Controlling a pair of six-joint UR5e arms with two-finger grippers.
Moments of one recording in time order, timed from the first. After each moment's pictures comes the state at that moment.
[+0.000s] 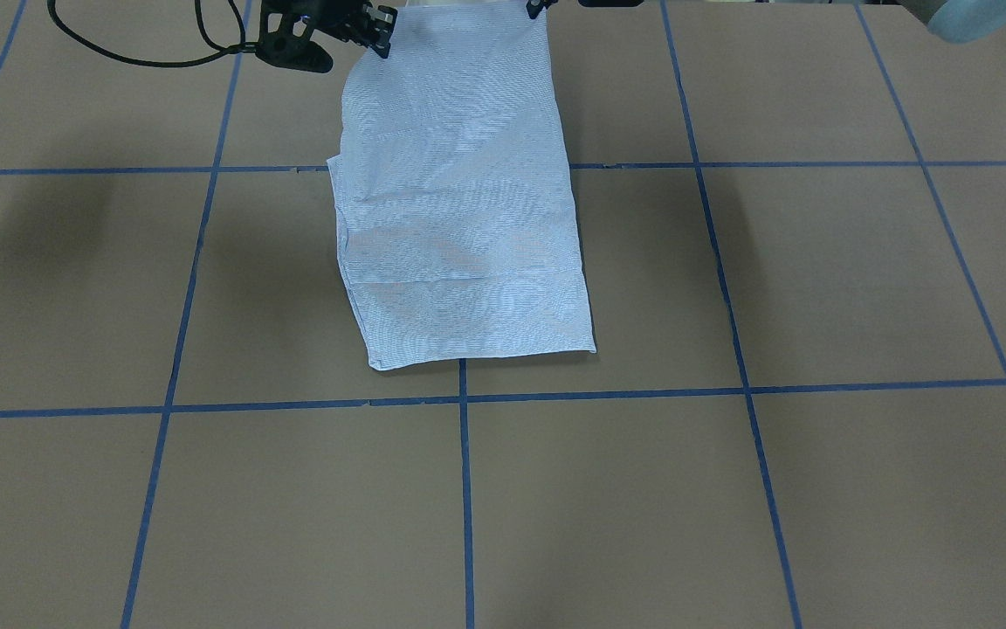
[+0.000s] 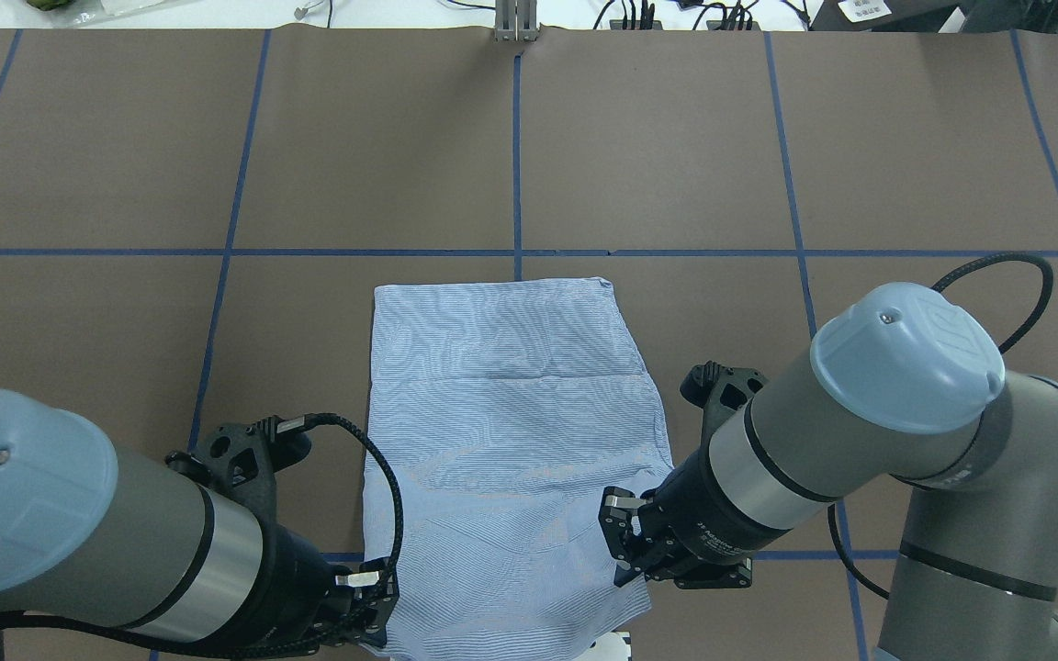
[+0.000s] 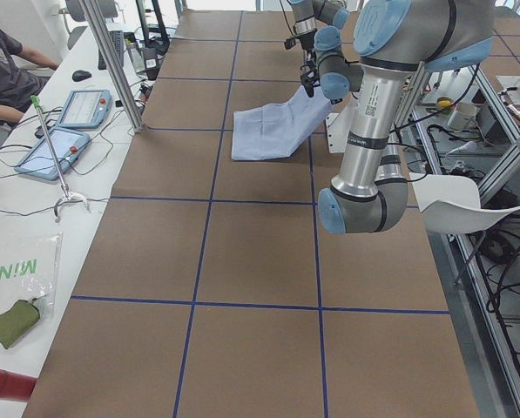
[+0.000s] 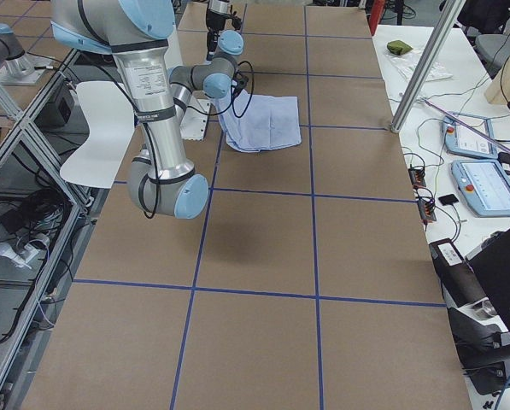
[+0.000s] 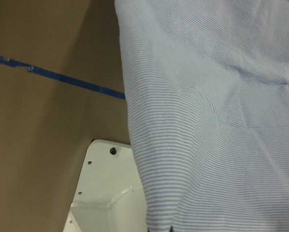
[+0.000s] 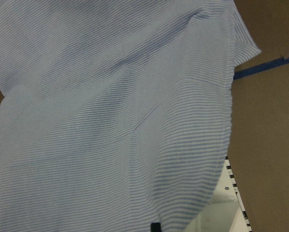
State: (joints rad) left arm -0.26 -1.97 -2.38 -1.47 -2.04 -1.79; right arm 0.40 -1.22 2.23 -1.53 2.26 1.80
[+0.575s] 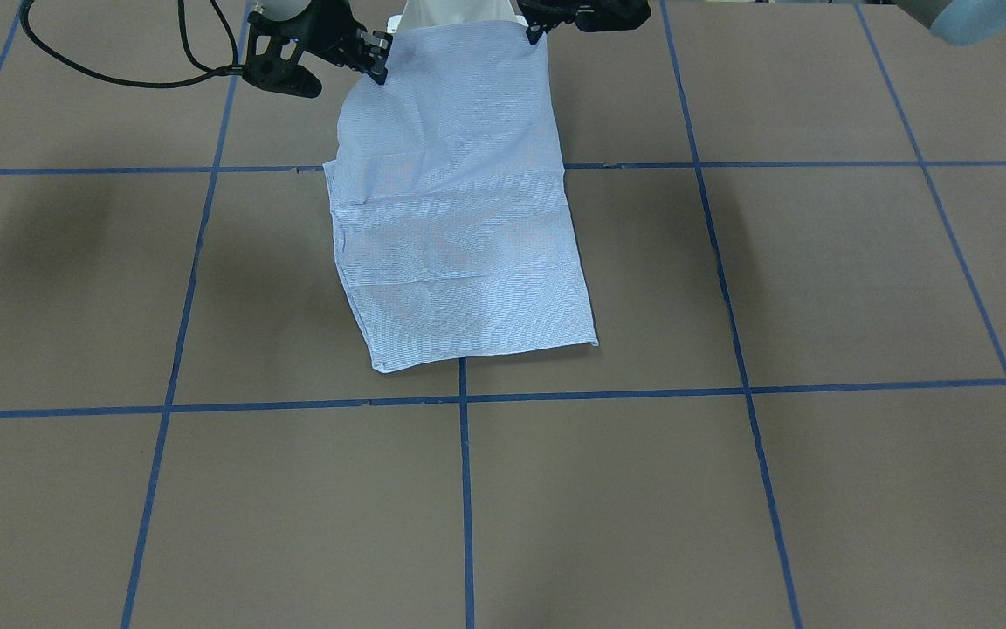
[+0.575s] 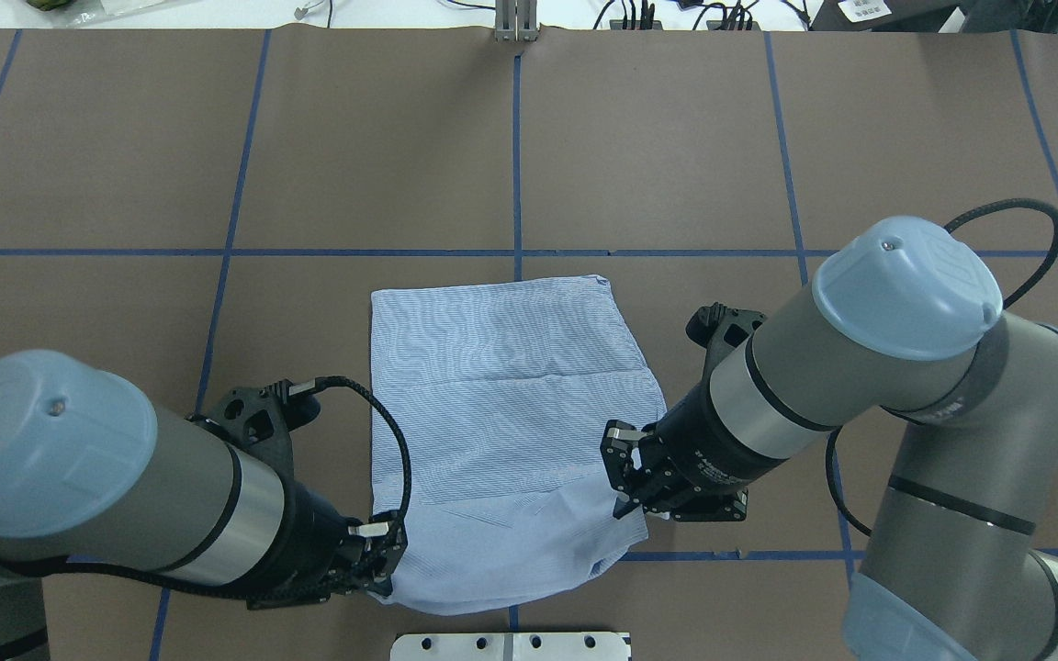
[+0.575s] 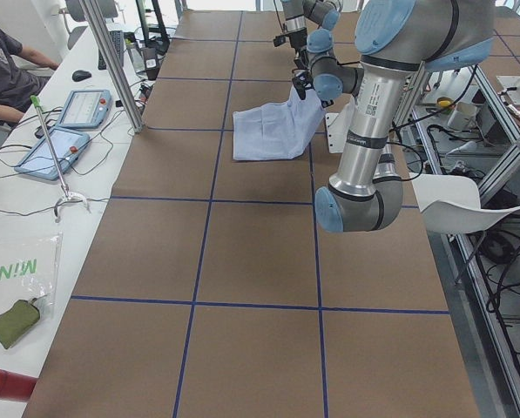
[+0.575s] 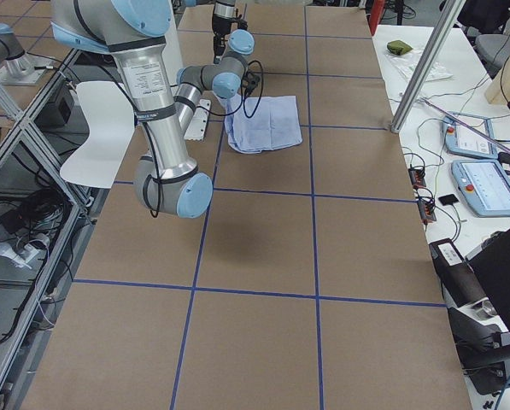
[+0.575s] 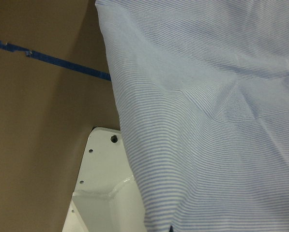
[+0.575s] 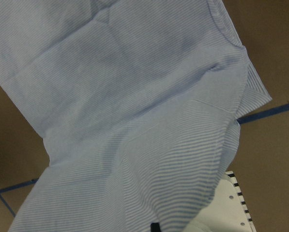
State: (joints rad) left arm -0.35 -1.99 -2.31 -1.47 -2.04 -1.75; right arm 0.51 -1.17 2.15 -1.53 2.28 1.77
